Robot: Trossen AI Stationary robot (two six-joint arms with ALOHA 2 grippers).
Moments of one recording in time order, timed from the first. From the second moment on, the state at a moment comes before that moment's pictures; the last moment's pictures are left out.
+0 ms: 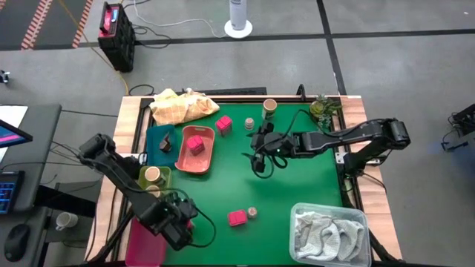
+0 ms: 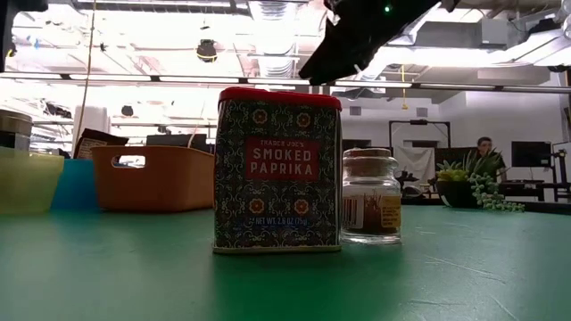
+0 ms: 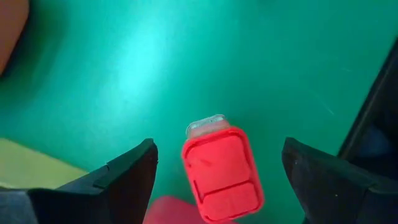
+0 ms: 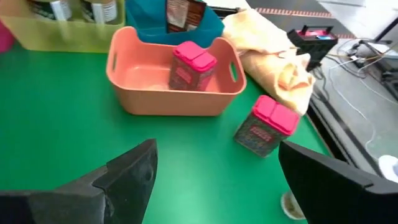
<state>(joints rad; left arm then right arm) -0.77 1.65 1.37 -1.06 -0.22 -1.16 0.04 1.48 1.06 -0.13 0.37 -0.03</state>
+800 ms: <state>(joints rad) -0.77 1.67 1.28 -1.00 -0.15 -1.31 0.02 1.48 1.14 -0.11 0.37 -0.18</state>
